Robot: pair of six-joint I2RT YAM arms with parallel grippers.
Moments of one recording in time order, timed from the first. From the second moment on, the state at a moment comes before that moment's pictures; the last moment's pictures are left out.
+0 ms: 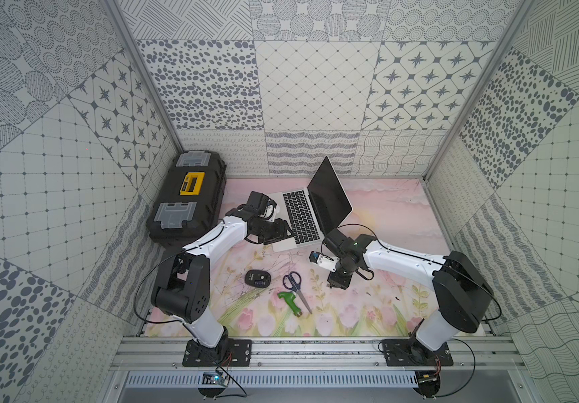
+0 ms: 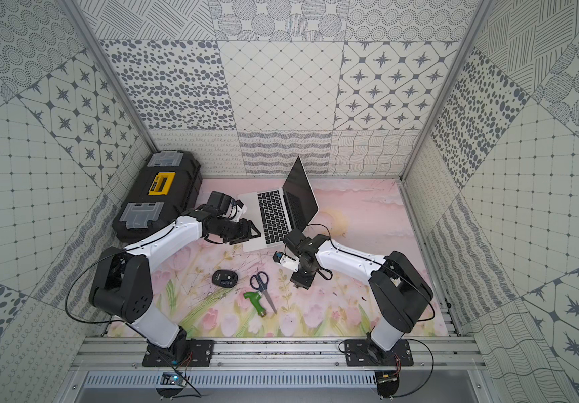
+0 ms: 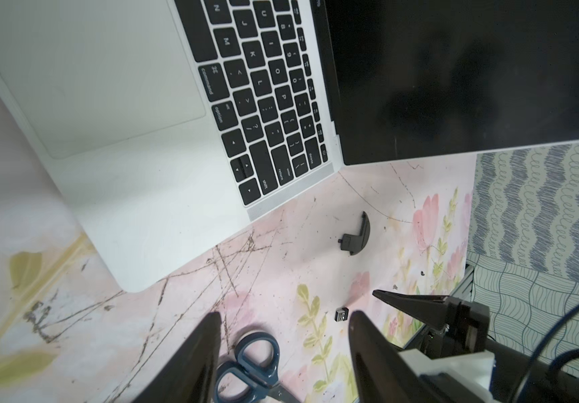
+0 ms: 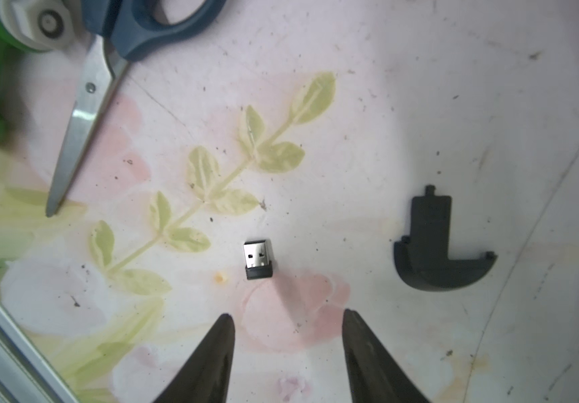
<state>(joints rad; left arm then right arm) -0.28 1.69 1.22 -0.60 0.51 -0.41 0.80 1.65 1.06 -0.79 -0.07 -0.41</state>
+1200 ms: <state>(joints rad) -0.28 1.83 1.24 -0.56 0.53 -0.40 0.85 1.73 1.01 -0.69 -0.05 -0.44</state>
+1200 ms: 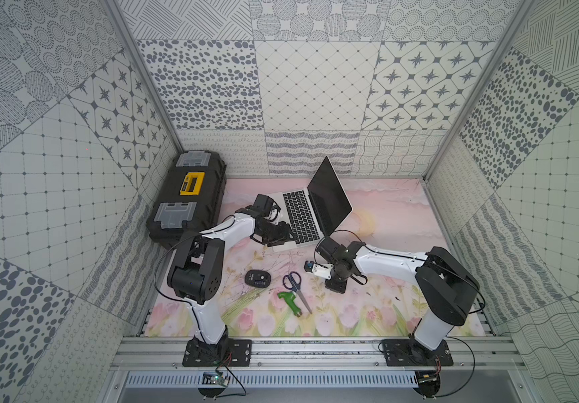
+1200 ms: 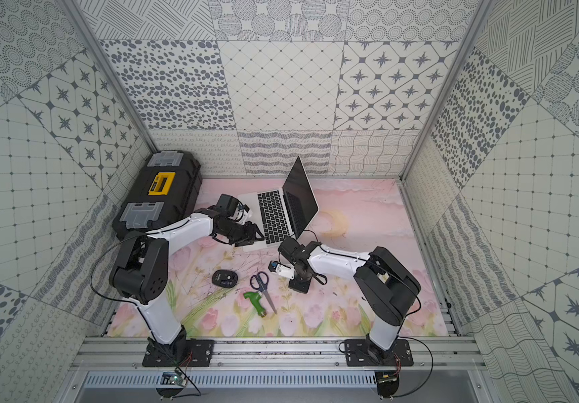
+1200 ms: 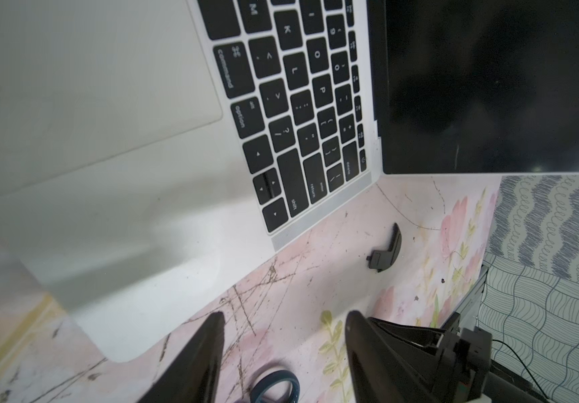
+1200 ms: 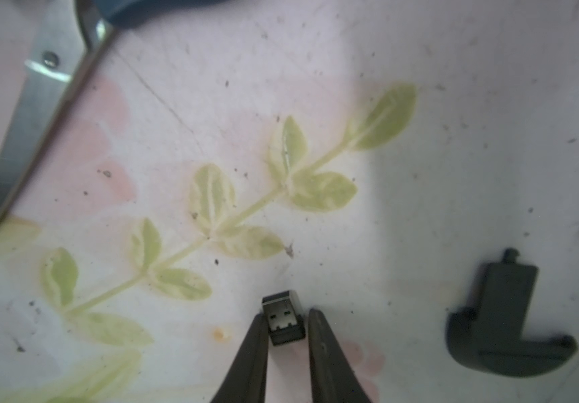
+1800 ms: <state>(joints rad) -0.29 1.86 1.20 -0.36 0.53 -0.50 0.83 1.73 1.06 -0.62 -0.02 -0.17</state>
